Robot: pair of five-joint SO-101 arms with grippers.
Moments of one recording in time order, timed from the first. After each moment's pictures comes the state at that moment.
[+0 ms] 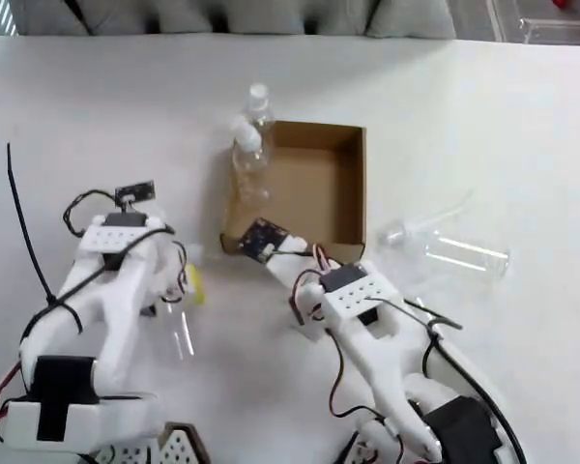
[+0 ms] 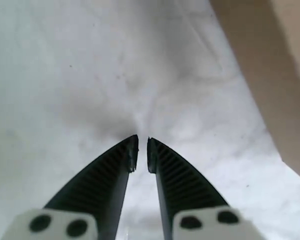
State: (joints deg) left arm -4.4 -6.7 44.7 67.5 20.6; right arm -30.9 -18.6 56.6 47.5 29.1
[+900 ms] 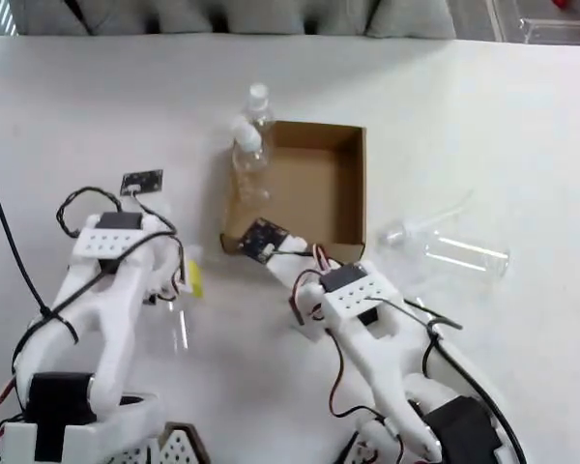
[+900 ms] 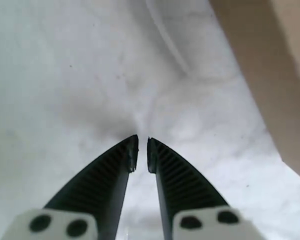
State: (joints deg) left arm -4.4 -11.5 44.7 67.6 13.1; right arm -30.9 -18.6 56.6 47.5 29.1
